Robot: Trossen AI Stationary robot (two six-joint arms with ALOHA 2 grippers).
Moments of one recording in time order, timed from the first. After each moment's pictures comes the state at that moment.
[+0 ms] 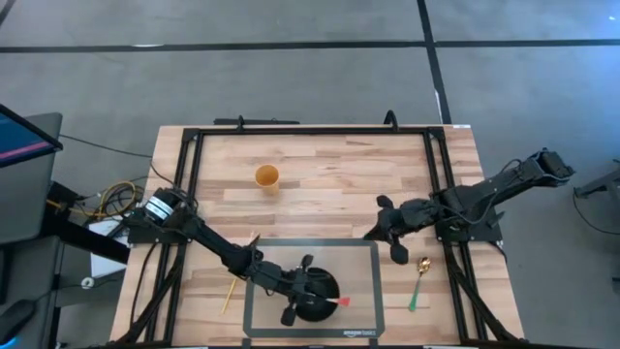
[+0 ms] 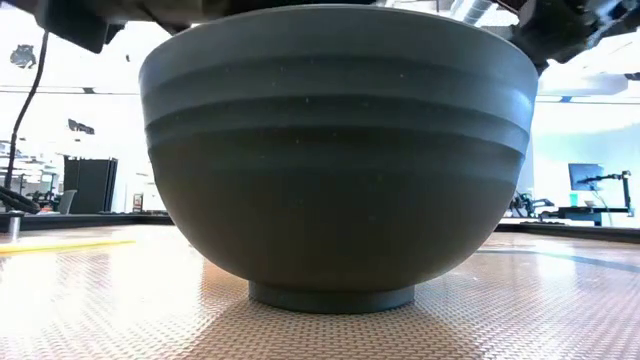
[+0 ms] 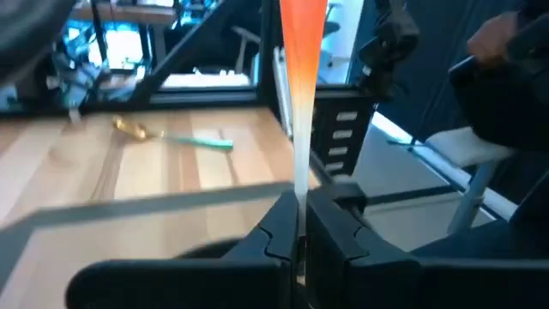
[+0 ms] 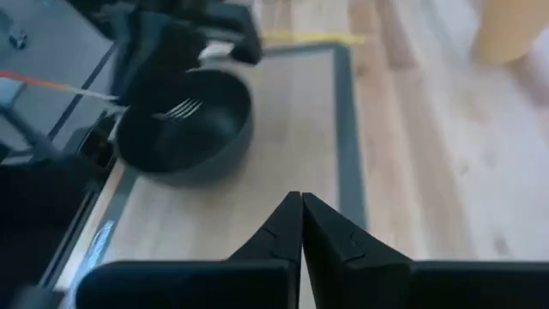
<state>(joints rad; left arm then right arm) -0.55 1.97 0.95 0.84 -0.19 -0.09 0.32 0.98 0.58 -0.16 0.07 0.28</state>
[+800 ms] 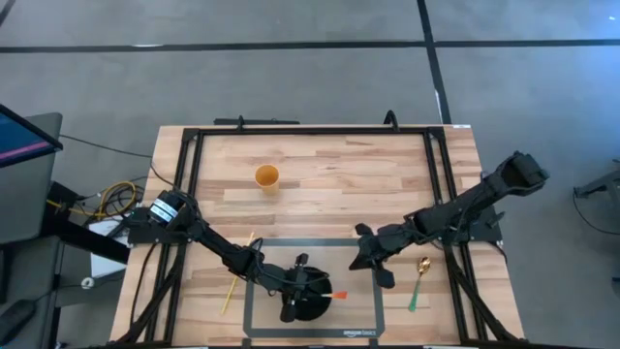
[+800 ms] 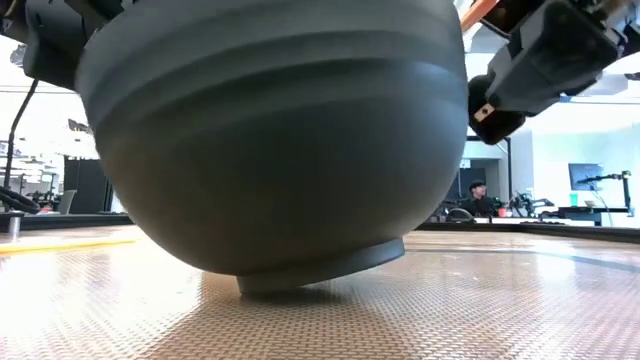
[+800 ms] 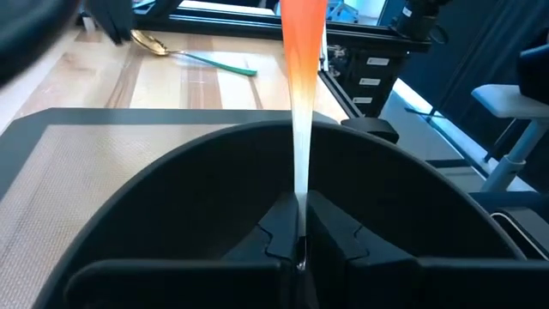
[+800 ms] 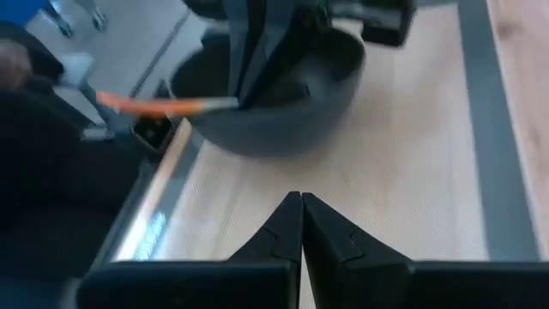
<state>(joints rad) -0.55 2.01 0.91 0.78 -0.22 -0.20 0.41 1.38 0.58 0.24 -0.06 0.34</state>
